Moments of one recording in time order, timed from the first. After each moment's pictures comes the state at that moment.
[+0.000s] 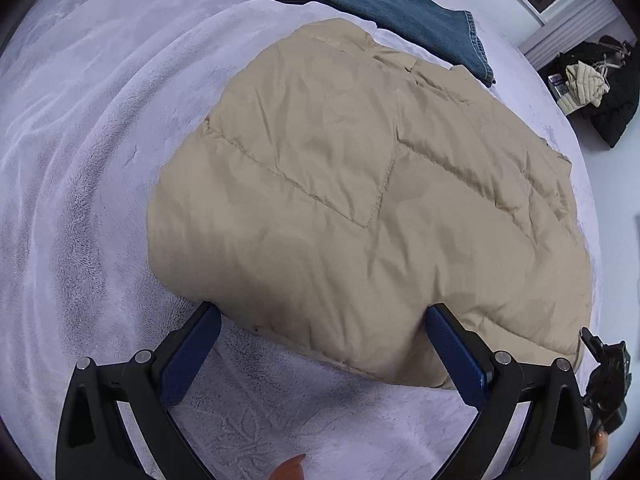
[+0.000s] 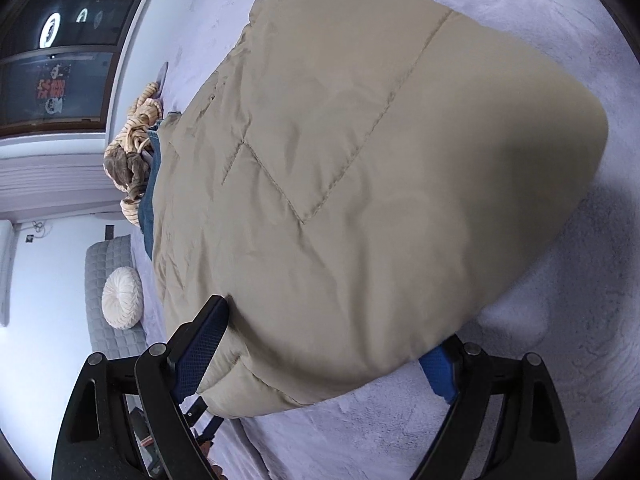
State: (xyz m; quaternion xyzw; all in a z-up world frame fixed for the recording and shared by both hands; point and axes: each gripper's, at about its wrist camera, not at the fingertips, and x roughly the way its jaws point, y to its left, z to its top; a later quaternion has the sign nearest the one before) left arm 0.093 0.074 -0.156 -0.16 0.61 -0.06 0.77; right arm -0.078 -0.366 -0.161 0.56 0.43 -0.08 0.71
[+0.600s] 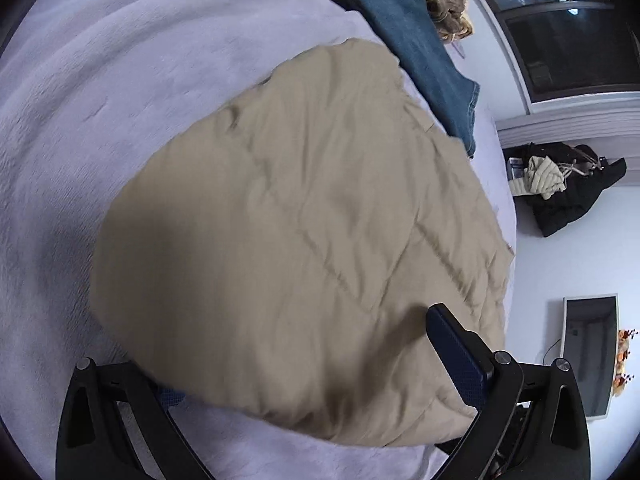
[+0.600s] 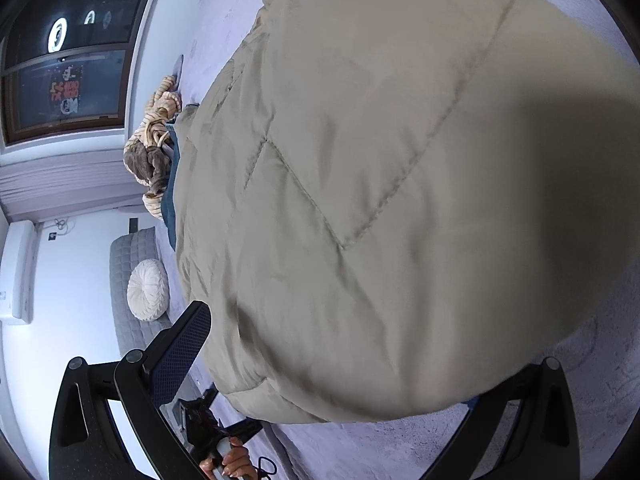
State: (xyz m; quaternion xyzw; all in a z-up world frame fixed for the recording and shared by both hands) left arm 0.122 0.110 -0.193 -0.38 0.56 -0.11 0.73; right arm -0.050 -0.364 -0.166 0.57 0.43 -0.03 0.70
